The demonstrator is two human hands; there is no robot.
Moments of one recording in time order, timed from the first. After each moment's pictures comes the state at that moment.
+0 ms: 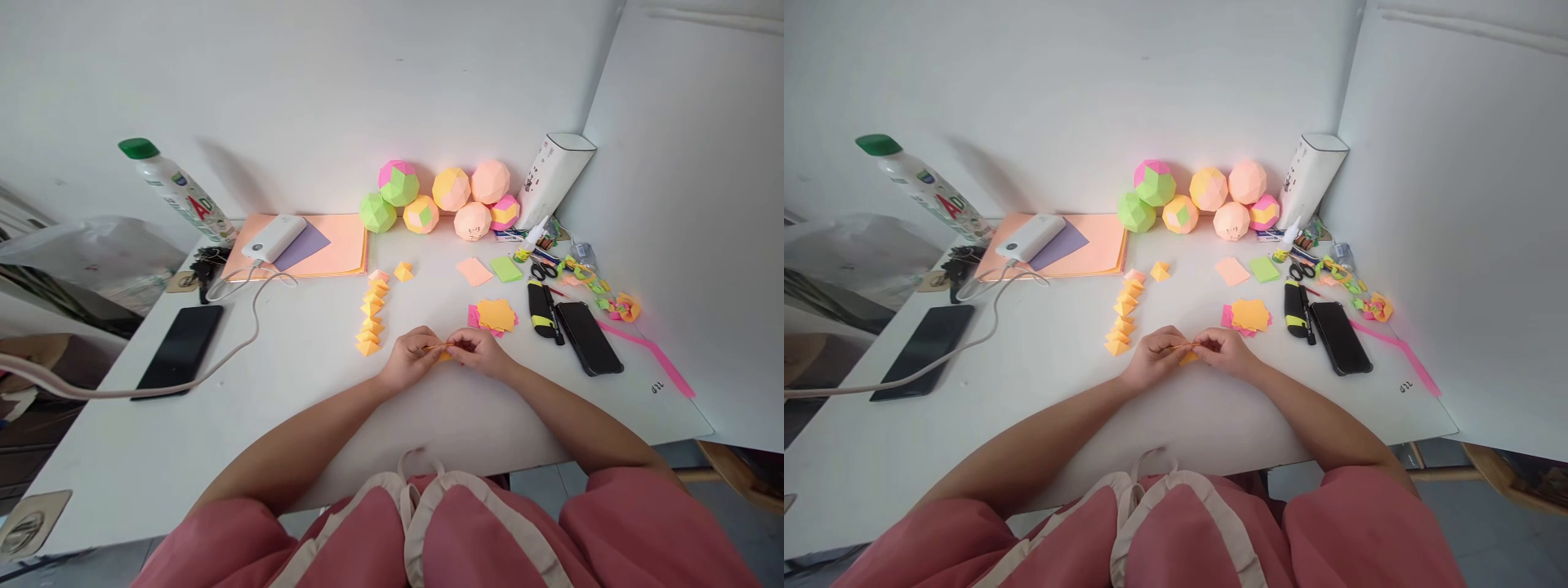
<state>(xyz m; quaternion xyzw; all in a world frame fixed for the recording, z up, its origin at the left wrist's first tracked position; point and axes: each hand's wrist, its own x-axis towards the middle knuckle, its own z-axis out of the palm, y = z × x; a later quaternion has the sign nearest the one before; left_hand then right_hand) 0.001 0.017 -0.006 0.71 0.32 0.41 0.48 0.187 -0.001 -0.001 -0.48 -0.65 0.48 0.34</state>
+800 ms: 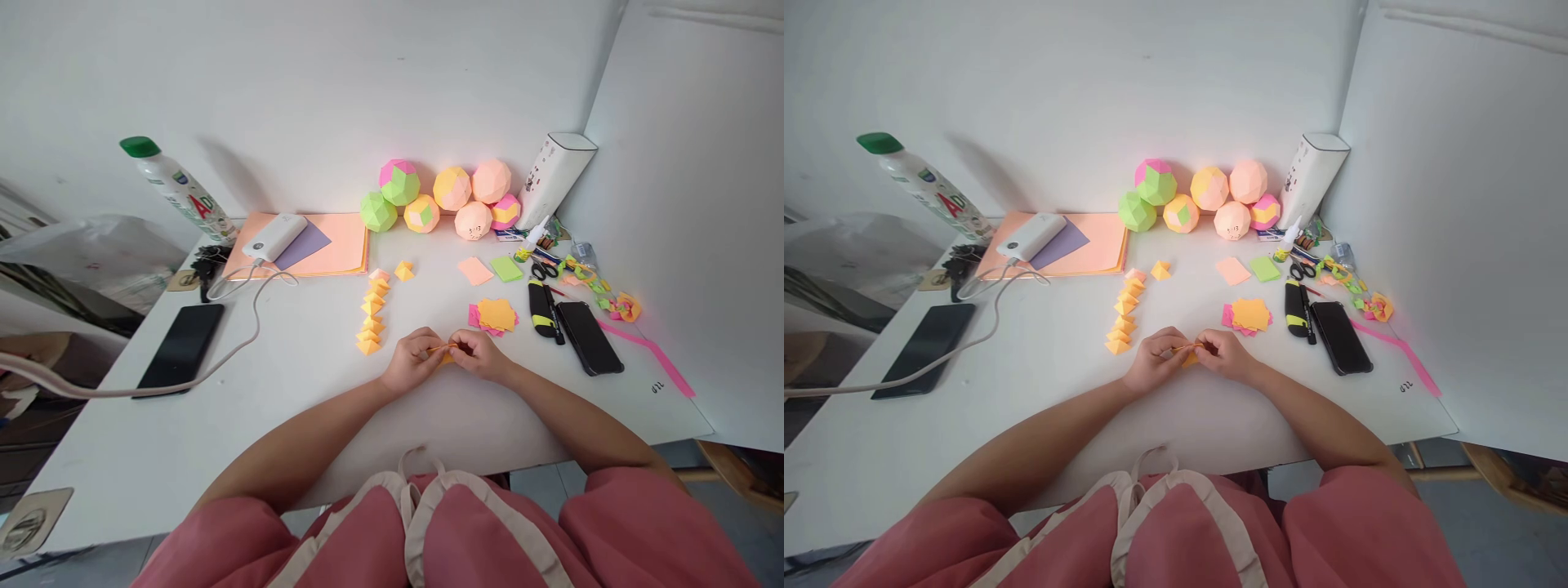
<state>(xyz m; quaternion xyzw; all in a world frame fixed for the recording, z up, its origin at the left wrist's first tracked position) 0.003 0.012 0.000 0.74 0.31 0.43 0.42 0.183 -0.004 0.004 -0.47 -0.70 0.44 0.32</state>
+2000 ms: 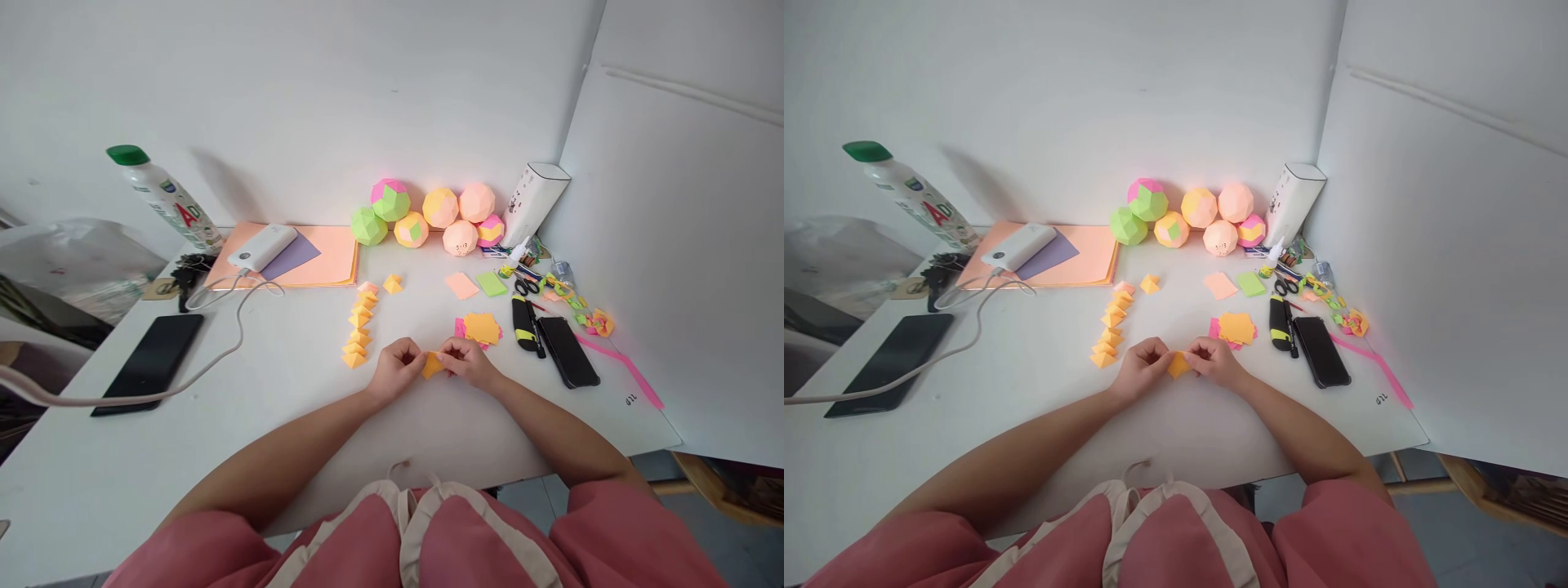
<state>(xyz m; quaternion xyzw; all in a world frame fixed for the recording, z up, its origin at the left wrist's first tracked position) 0.007 0.013 -0.002 0.60 0.43 0.38 0.55 0.190 0.000 0.001 -0.49 -0.61 0.52 0.36</state>
